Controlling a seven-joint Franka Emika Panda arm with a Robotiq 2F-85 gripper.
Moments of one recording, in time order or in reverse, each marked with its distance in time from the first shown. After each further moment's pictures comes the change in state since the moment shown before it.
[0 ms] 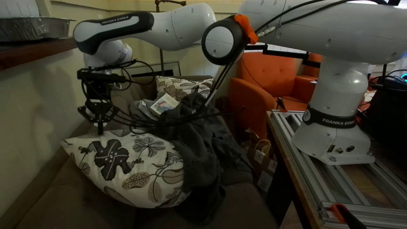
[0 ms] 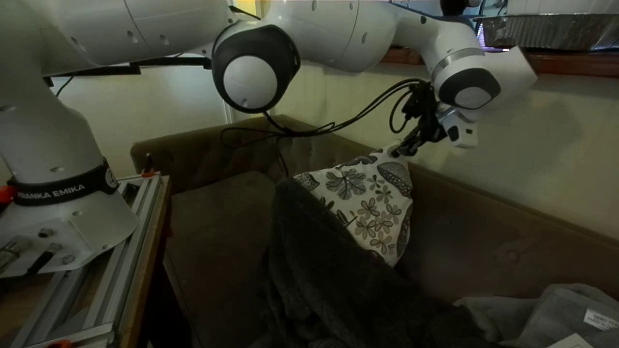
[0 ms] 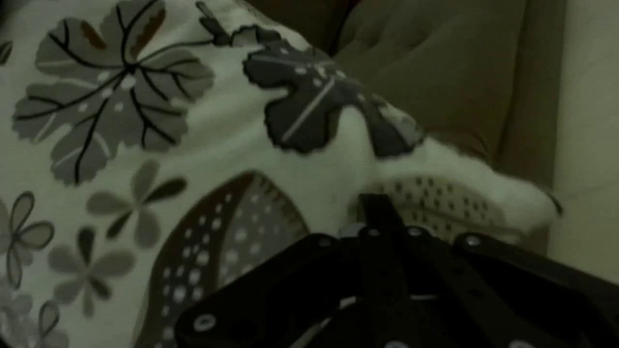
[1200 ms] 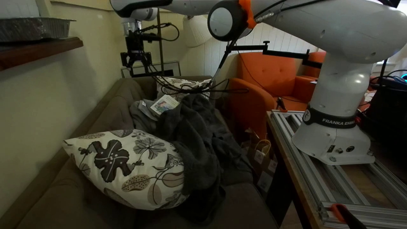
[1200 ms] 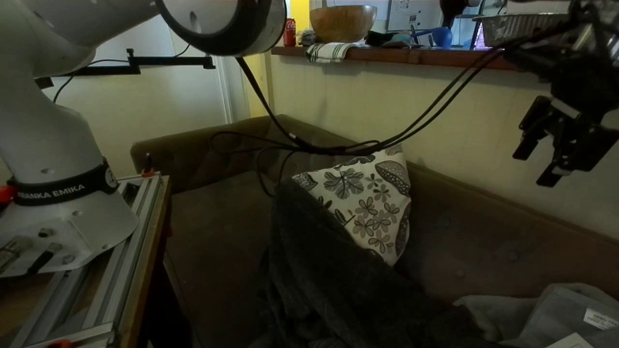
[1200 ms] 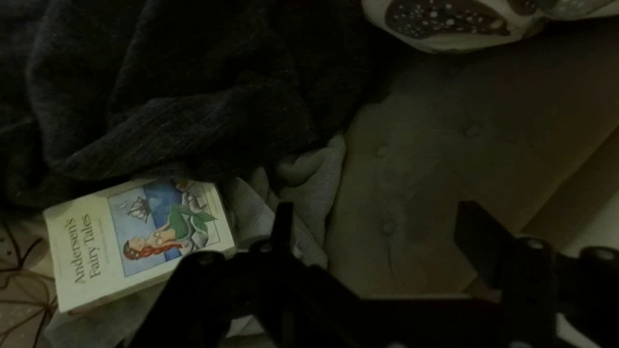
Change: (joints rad) arm -0.192 -0.208 -0.248 0.008 -0.278 0.043 -0.497
